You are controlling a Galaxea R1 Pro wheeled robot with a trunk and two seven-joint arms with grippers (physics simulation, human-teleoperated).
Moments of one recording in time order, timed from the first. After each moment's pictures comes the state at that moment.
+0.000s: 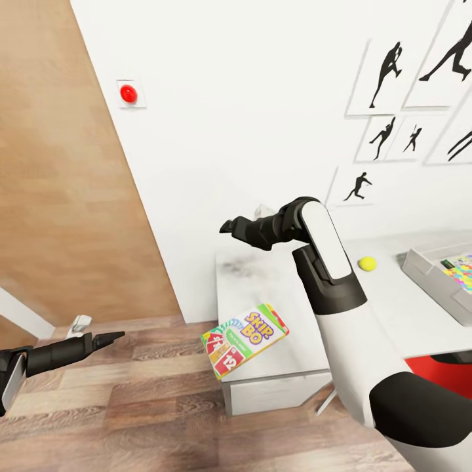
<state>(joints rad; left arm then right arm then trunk) -0.59 0.41 0.39 -0.81 0.03 0.77 -1.24 -1.12 0.17 0.30 -1.40 -1.56 0.98 -1.16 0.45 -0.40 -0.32</state>
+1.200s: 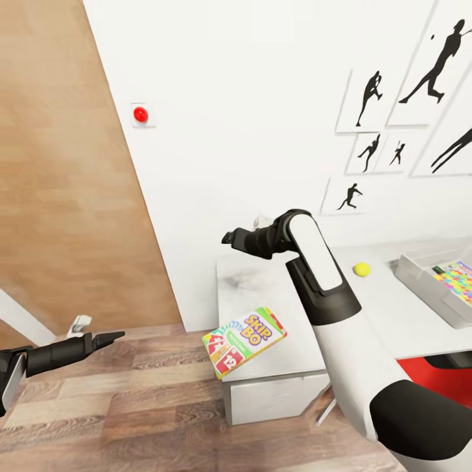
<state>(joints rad) -0.59 0.41 0.39 -0.81 0.03 0.77 -1.24 -1.08 0.17 0.35 -1.39 -1.47 0.96 -1.16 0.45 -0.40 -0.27</state>
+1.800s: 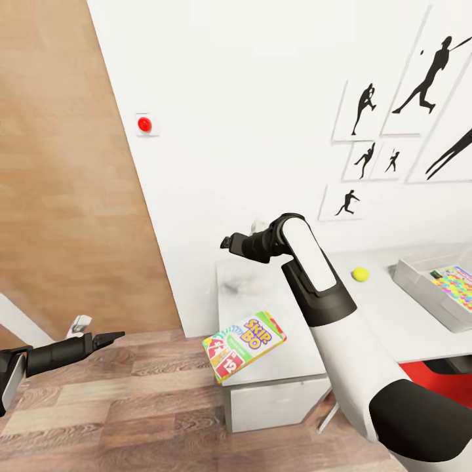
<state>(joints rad) -0.59 0.41 0.39 -0.81 0.03 0.77 -1.24 -1.08 0.17 0.38 -1.35 -1.47 0.93 -1.15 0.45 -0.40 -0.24</state>
